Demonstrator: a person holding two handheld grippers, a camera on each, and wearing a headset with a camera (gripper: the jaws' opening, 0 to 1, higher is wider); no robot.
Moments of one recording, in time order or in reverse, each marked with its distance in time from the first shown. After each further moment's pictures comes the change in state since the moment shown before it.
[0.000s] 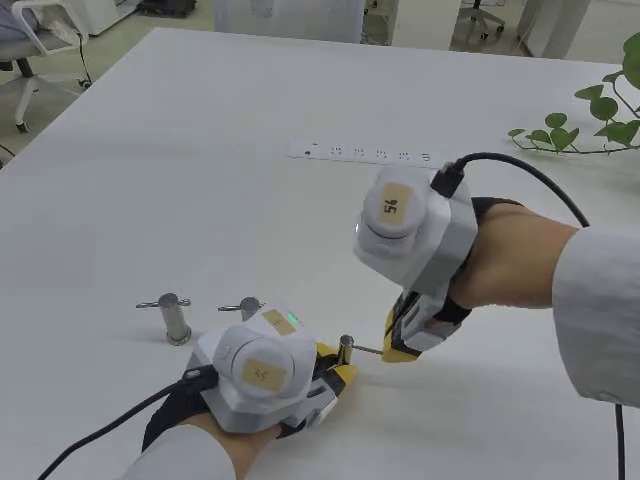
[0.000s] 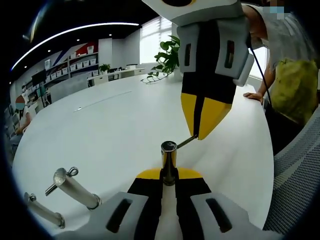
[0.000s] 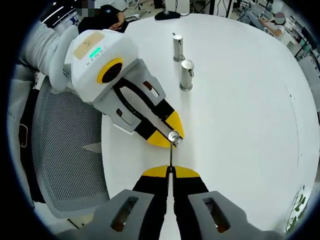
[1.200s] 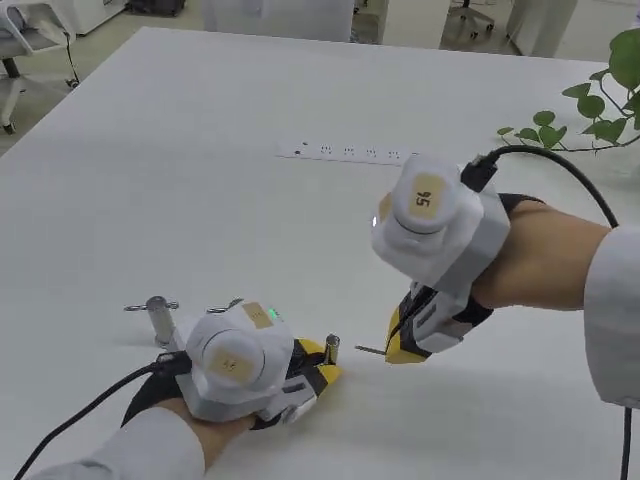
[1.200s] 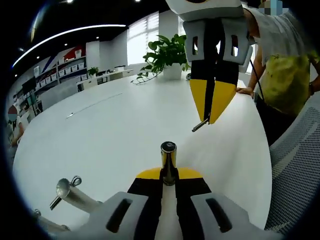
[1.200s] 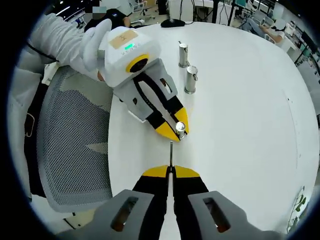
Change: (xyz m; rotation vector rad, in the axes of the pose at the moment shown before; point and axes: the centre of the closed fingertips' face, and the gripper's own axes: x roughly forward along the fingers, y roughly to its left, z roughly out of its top) left arm 0.000 0.004 0.001 0.057 0.010 -0.076; right arm -0.015 0.004 -0.007 -0.023 -0.055 0.004
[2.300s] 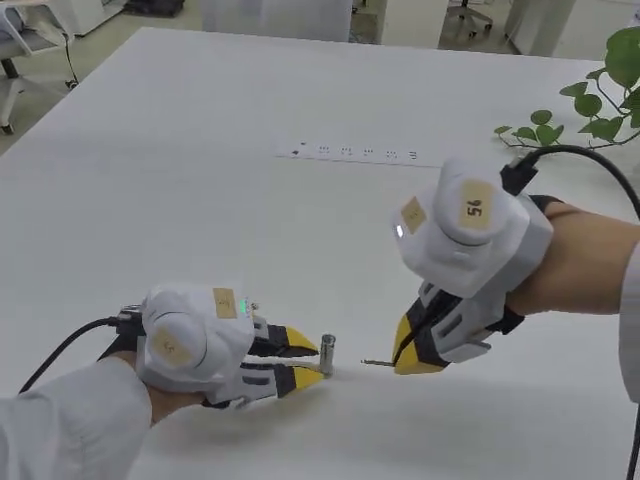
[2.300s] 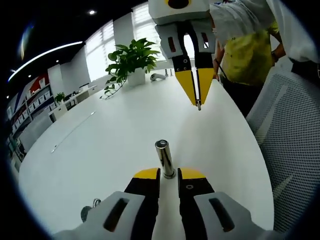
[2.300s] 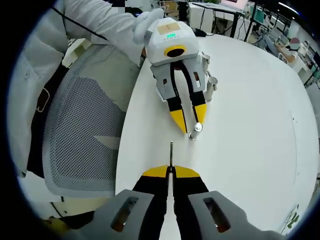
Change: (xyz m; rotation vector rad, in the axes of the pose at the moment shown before) left arm -0.016 -0.004 0.001 0.316 -0.006 -0.256; right arm -0.014 0.025 -0.006 -0.159 -0.069 0.055
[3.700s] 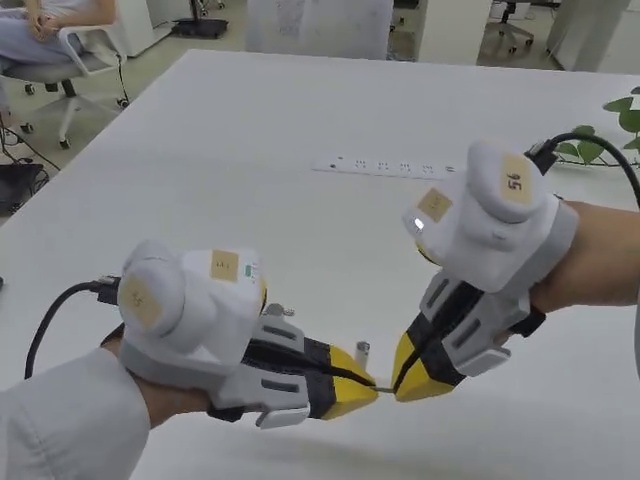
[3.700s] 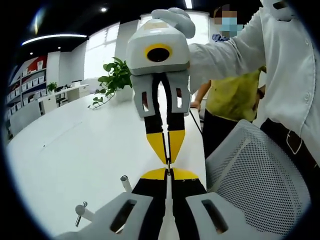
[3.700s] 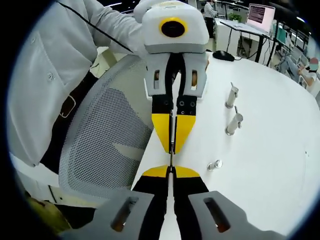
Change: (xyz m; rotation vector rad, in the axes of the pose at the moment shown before) left arm -0.056 -0.054 0.079 -0.177 -0.125 -0.153; right arm -0.010 0.033 0.046 -0.163 -0.133 0.167
